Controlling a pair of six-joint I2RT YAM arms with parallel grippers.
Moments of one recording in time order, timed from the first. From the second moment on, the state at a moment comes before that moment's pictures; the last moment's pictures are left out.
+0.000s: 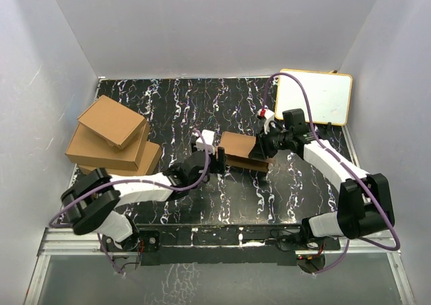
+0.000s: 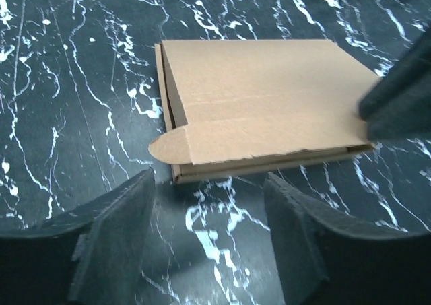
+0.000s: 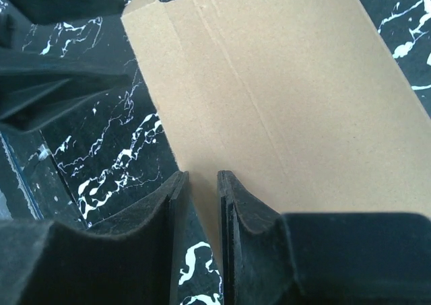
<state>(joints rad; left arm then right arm) -1.00 1.50 0.65 0.47 -0.50 -0.38 0.22 1.35 0.86 -0.35 -0.76 -0.18</state>
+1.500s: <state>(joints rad) -0.52 1.78 0.94 0.10 0.35 -0.70 -0.20 1.66 0.79 -0.09 -1.04 0.11</state>
